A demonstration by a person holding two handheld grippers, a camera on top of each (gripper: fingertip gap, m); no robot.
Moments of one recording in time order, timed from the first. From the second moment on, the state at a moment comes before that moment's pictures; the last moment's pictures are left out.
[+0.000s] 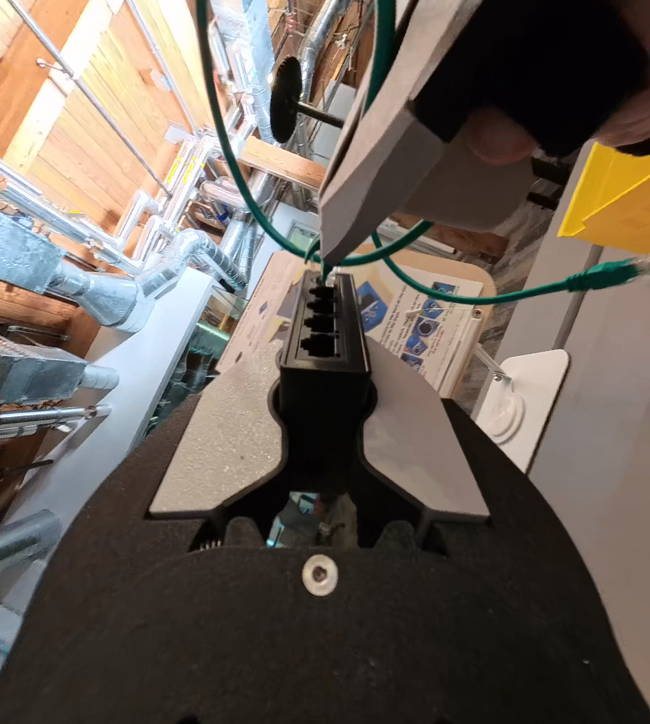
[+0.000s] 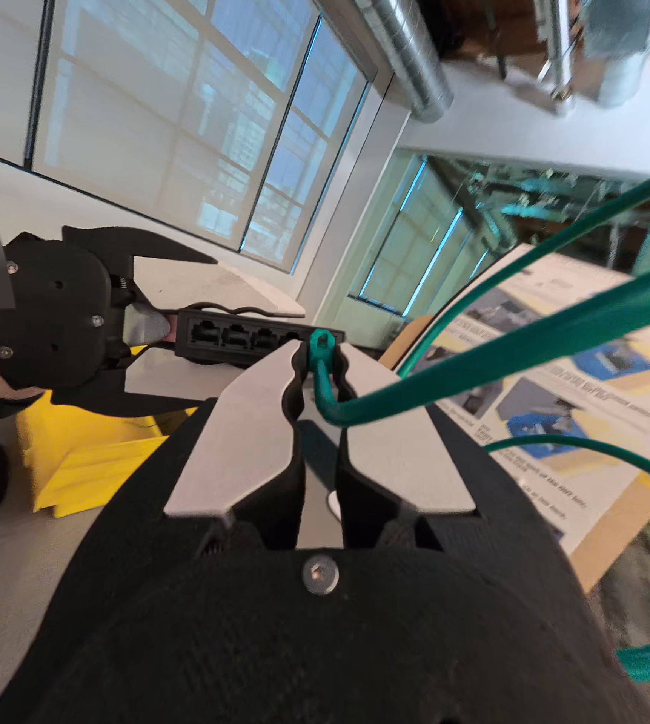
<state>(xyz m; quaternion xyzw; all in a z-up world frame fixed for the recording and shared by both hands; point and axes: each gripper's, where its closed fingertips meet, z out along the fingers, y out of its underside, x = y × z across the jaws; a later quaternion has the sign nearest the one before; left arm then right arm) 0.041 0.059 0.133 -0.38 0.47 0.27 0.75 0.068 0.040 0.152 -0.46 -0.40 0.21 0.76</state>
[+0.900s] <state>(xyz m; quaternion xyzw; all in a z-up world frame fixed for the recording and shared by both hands) 0.059 0.013 0.156 -0.47 0.43 -0.27 0.72 0.093 -0.010 0.199 -0.31 -0.36 0.02 0.88</state>
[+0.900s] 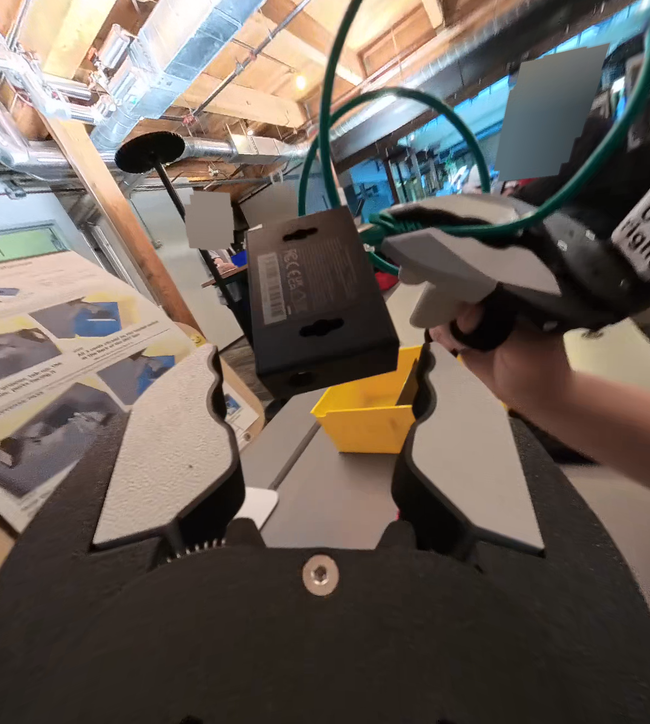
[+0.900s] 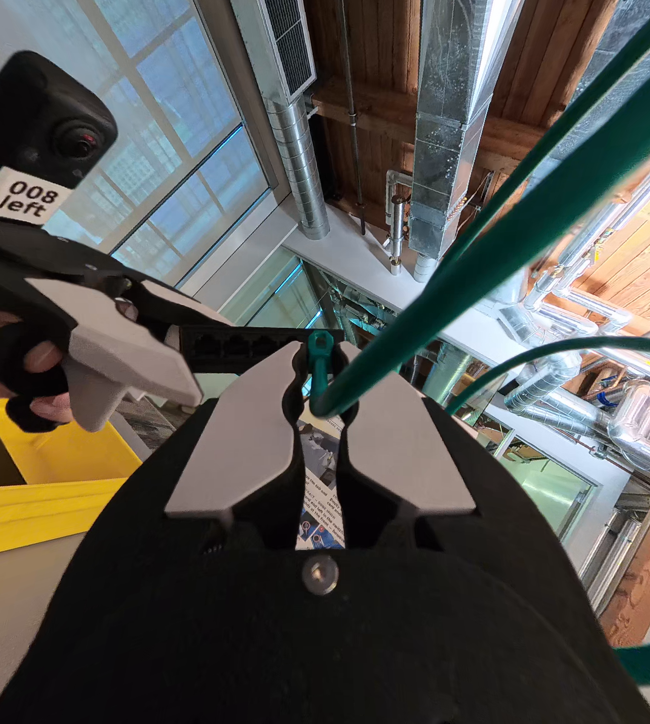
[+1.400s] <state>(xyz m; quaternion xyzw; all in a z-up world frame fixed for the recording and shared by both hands) 0.063 0.000 0.173 -0.42 0.37 -0.37 0.75 0.088 -0.017 0.199 -0.29 -0.35 0.05 0.89</state>
